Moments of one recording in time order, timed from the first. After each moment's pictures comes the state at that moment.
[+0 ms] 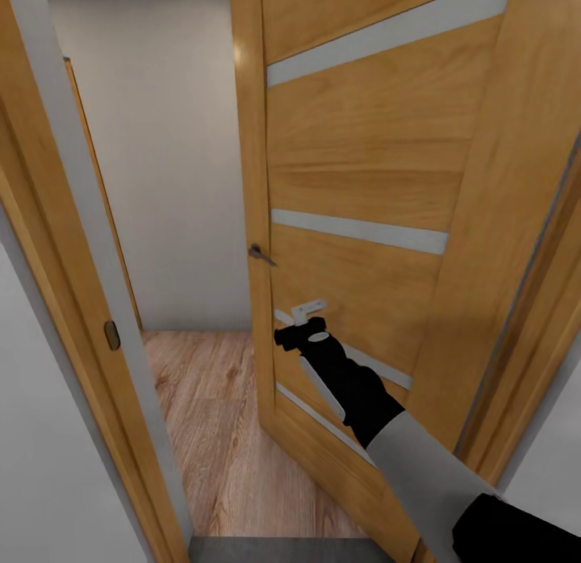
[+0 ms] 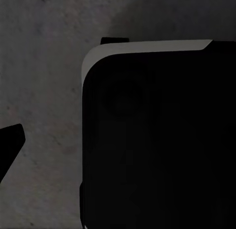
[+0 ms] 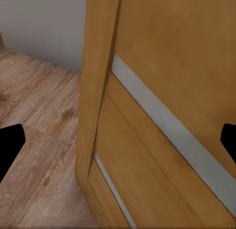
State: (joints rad) left arm 0.00 0.01 0.00 -0.03 0.03 -0.14 0.00; right arm -0.89 0.17 0.56 -0.97 -0.22 0.59 -0.28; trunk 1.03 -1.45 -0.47
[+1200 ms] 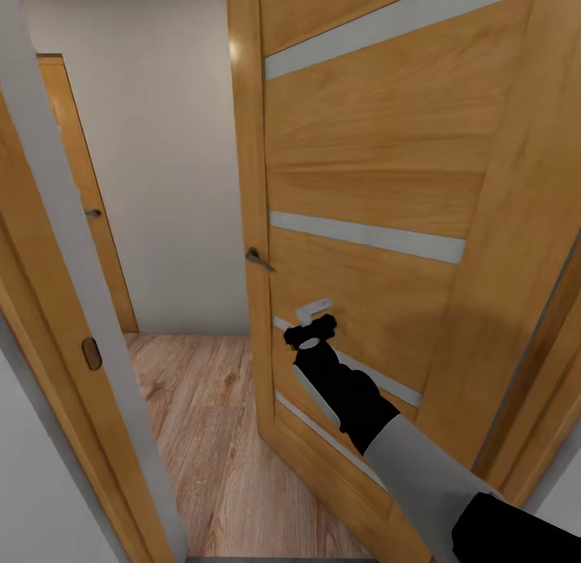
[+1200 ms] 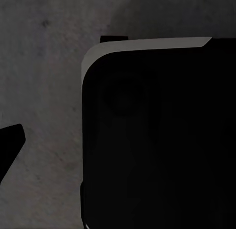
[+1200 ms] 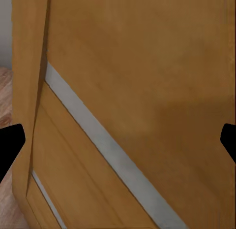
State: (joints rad) left arm 0.00 0.01 0.00 -0.03 0.02 -0.13 0.00; right arm -0.89 0.17 0.64 -0.96 -0.20 0.61 -0.52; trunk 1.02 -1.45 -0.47
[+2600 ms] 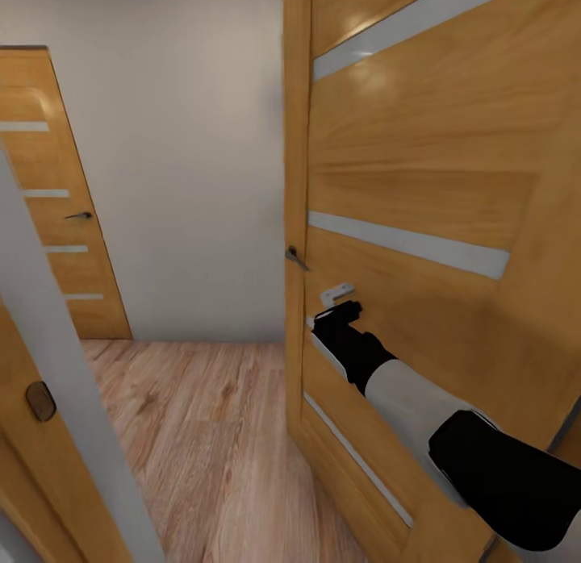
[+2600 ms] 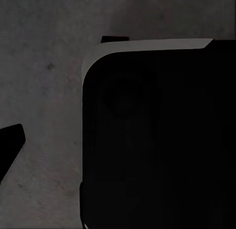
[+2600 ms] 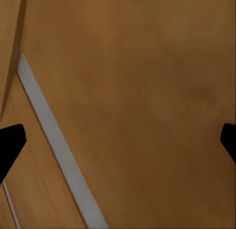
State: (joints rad) left arm 0.00 0.01 0.00 -0.03 0.03 -0.13 0.01; right arm -1.15 0.17 0.63 -0.50 -0.23 0.57 -0.54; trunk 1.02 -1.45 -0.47
